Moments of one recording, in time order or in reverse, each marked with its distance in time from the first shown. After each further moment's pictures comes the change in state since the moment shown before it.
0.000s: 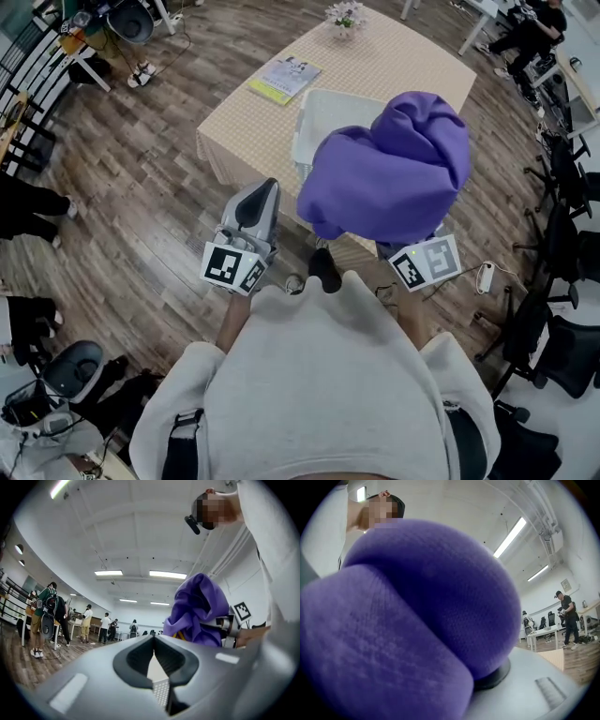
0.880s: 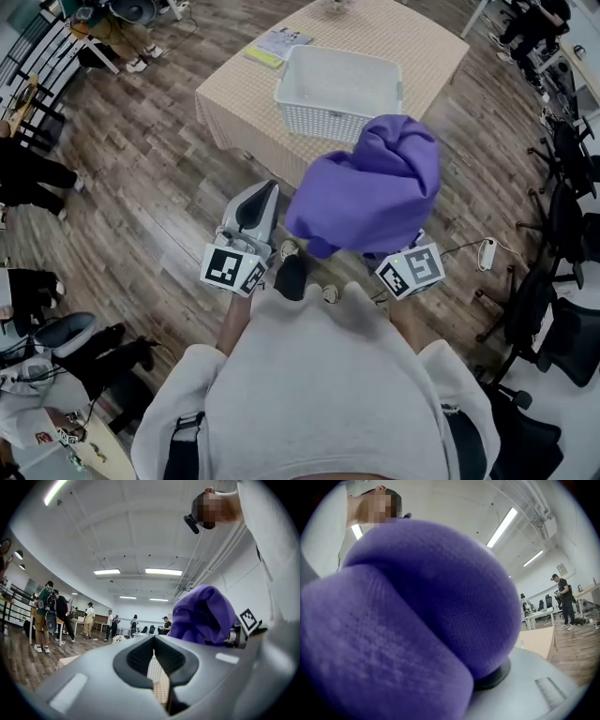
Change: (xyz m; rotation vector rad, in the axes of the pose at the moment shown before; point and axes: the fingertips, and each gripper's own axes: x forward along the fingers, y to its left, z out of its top) left arm -0.101 -0.156 -0.010 0.019 0.048 0.024; right arm -0.187 0.053 -0.046 0.113 0.122 0.035
